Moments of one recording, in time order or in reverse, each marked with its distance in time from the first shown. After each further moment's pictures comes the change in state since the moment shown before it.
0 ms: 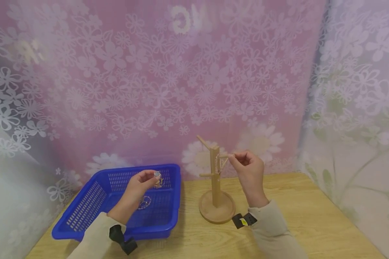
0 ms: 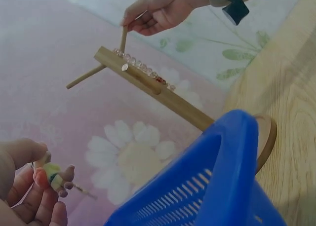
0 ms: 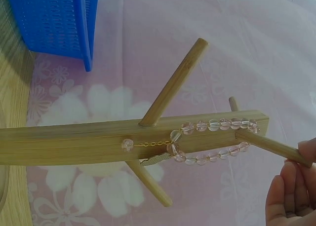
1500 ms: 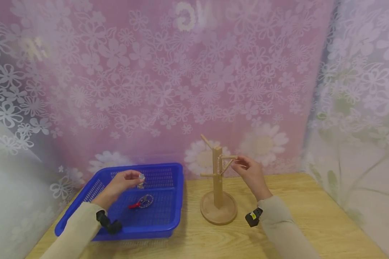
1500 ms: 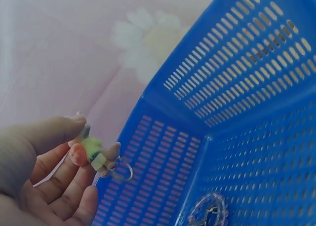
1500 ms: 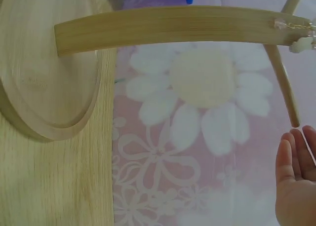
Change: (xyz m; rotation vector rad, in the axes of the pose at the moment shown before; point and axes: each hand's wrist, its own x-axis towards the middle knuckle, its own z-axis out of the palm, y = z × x) left_hand 0.038 -0.029 -0.083 0.289 -0.109 -0.110; right_hand 0.030 0.077 -0.020 -0.345 -0.405 0.053
